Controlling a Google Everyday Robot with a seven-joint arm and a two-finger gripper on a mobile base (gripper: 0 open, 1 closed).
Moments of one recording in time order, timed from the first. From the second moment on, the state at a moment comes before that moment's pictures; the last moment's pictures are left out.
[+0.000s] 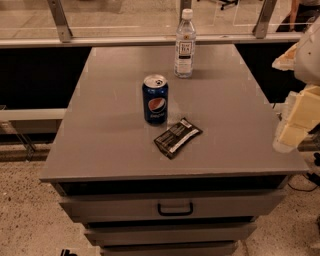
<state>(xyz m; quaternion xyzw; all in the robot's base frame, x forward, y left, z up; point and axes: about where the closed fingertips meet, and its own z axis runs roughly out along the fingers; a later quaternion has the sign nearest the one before) 0.438 -0.216 0.977 -0.60 0.78 -0.04 0.16</state>
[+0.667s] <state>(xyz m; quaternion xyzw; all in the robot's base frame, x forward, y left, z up) 0.438 -0.216 0.977 -0.60 0.78 -0.04 0.16</state>
